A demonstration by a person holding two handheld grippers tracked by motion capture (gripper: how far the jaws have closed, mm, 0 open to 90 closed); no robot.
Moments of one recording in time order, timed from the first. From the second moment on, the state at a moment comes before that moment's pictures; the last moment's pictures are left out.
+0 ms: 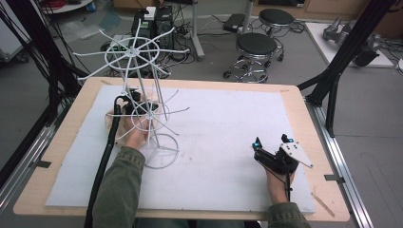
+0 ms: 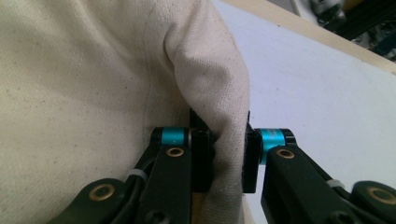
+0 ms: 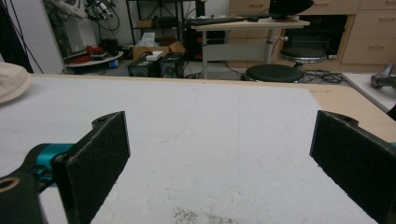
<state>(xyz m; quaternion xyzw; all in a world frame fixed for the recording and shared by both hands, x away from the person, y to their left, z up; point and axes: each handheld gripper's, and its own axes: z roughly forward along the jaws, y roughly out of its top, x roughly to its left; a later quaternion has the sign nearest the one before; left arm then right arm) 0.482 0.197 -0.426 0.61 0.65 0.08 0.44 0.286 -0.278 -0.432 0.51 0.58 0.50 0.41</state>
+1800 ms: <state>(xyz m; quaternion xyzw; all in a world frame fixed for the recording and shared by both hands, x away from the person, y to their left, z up) 0.344 0.291 -0.301 0.55 0.45 0.24 0.67 0.285 -0.271 -0.430 0.49 0.59 0.50 0.40</state>
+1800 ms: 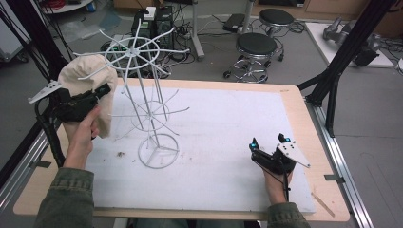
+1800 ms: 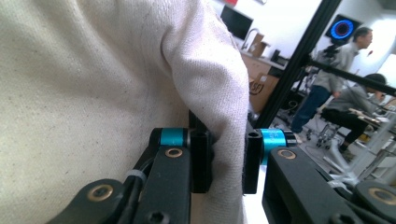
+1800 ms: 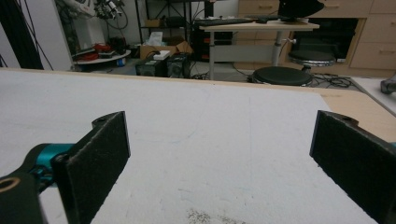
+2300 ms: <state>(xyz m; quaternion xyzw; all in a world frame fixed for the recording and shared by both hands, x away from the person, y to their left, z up) 0.310 0.295 -0.269 0.54 0.37 0.22 0.72 0.284 -0.271 -0.430 0.49 0.59 0.50 0.40</state>
